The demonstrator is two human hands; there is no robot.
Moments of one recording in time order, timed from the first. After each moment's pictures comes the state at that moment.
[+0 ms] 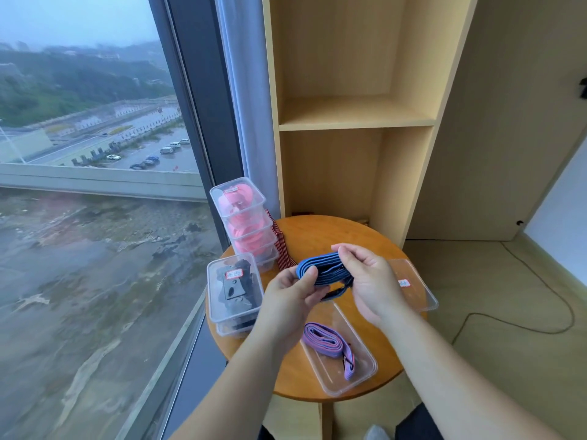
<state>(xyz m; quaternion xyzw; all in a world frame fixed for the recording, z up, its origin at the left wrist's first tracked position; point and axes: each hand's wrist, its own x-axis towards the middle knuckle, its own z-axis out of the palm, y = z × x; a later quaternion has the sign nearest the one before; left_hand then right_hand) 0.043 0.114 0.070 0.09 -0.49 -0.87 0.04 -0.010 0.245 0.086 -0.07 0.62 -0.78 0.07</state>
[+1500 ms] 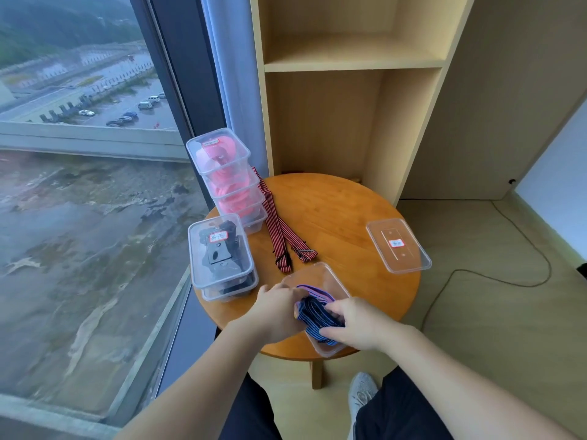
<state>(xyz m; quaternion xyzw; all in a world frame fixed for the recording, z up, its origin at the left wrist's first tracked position) 0.036 0.088 -0.029 -0.07 -0.98 -0.15 -0.14 0.007 0.284 -0.038 -0.26 0.88 -0.28 0.28</state>
